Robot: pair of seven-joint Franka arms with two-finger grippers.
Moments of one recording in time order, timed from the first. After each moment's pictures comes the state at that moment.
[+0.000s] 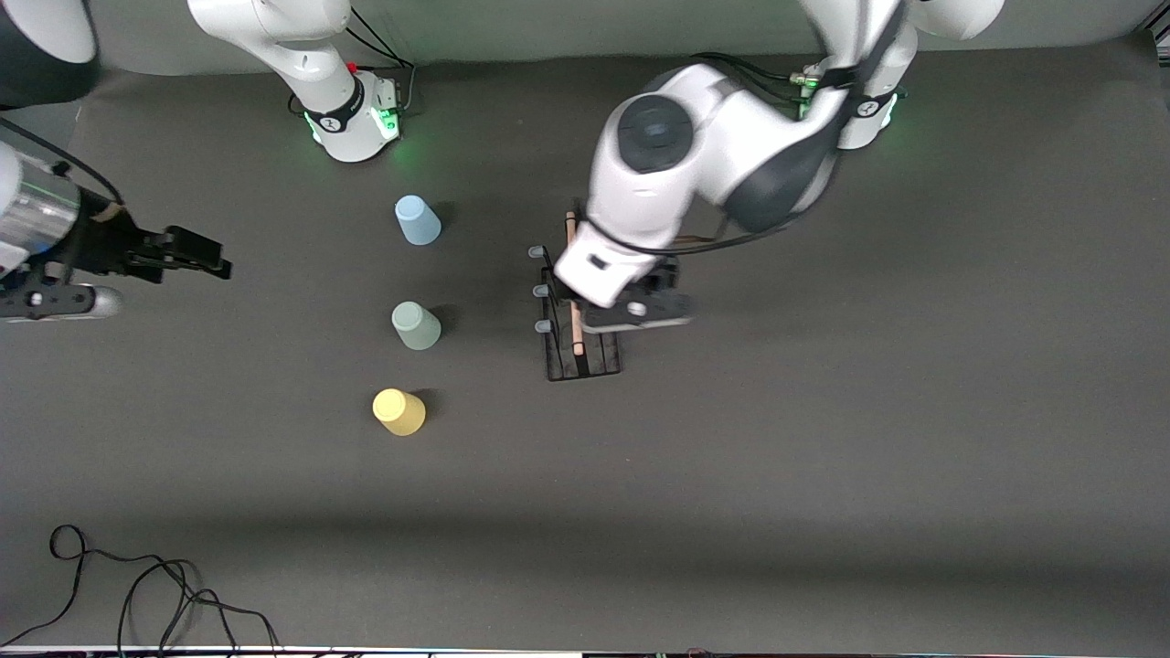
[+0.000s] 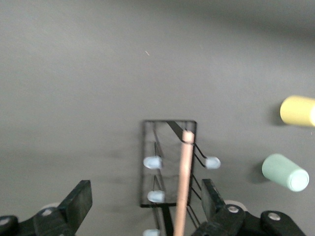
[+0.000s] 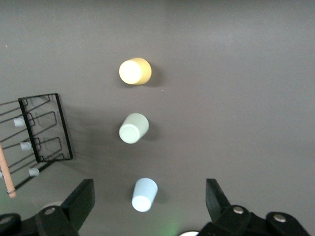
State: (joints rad) left arm -0.65 0.44 -0.01 -1.30 -0.09 1.83 -0.80; right arm 0.02 0.04 0.07 -1.61 0.10 1.55 0.13
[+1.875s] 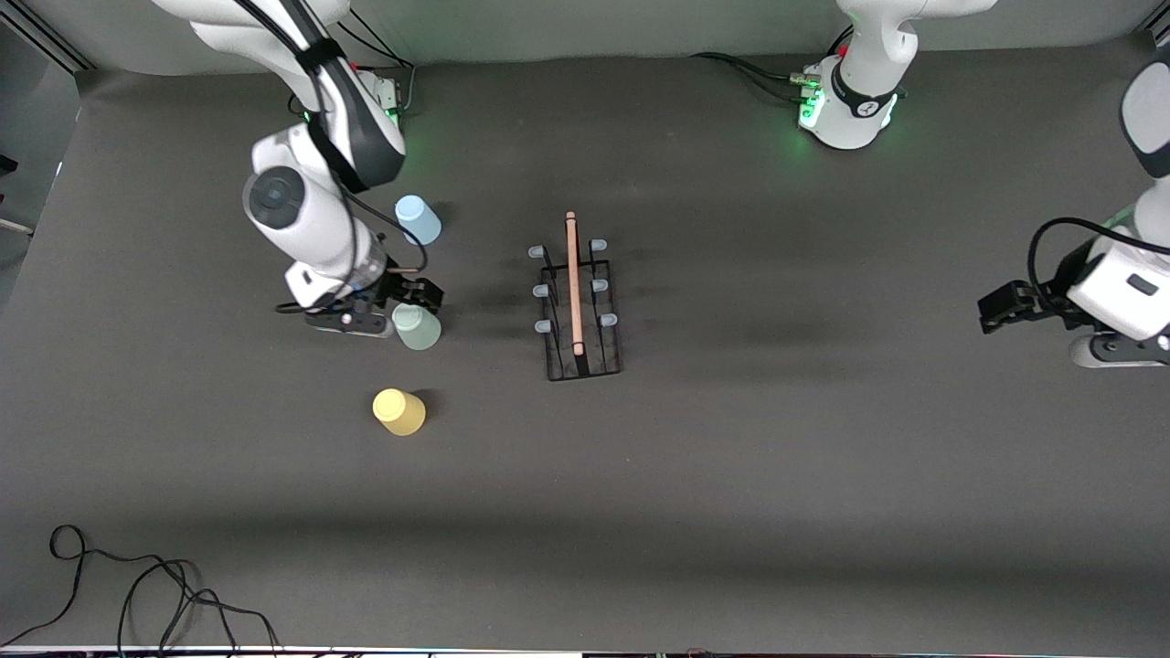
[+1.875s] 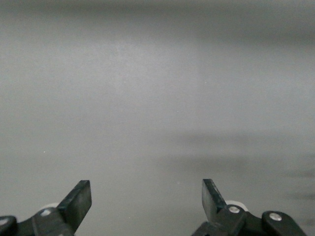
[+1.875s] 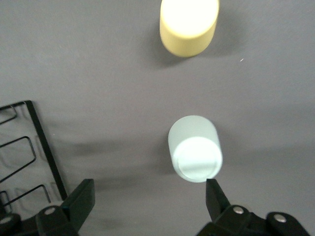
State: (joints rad) left arm -0.03 0.11 0.00 -1.63 0.04 1.75 -0.06; right arm 0.34 0.12 0.07 -2.27 0.10 2.37 0.52
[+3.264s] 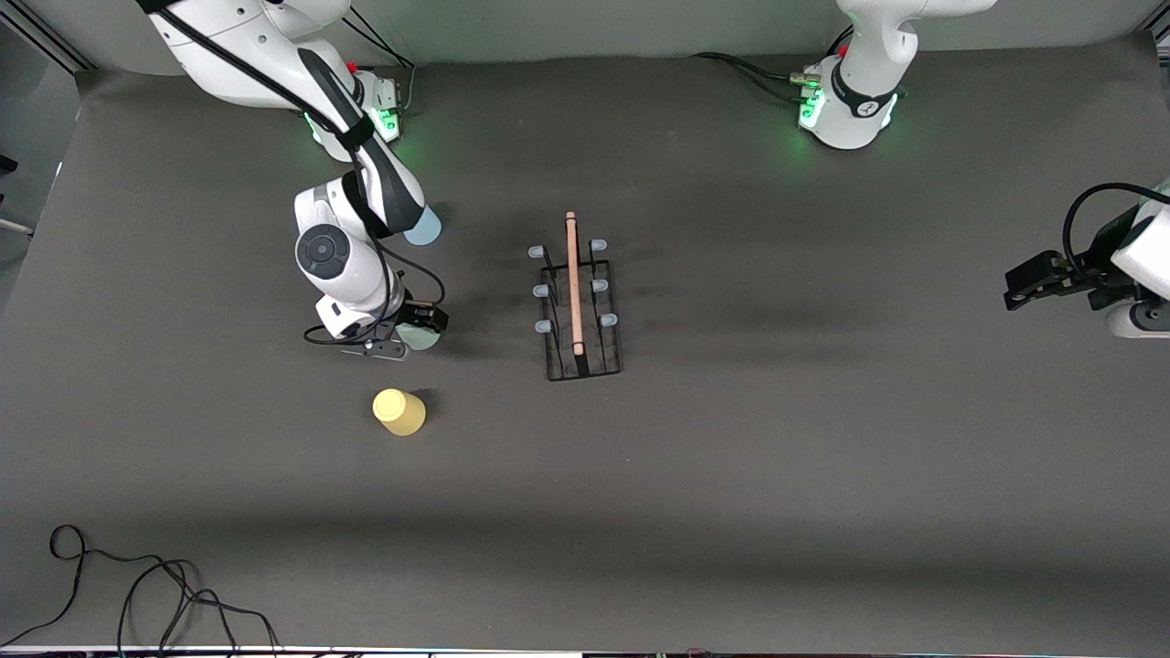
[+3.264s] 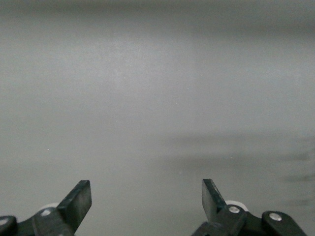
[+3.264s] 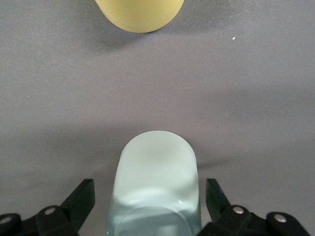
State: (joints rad) left arm -0.05 0.05 0.06 -1.64 0.01 1.70 0.02; right arm 0.35 0.31 0.01 -2.33 0.03 2.57 0.52
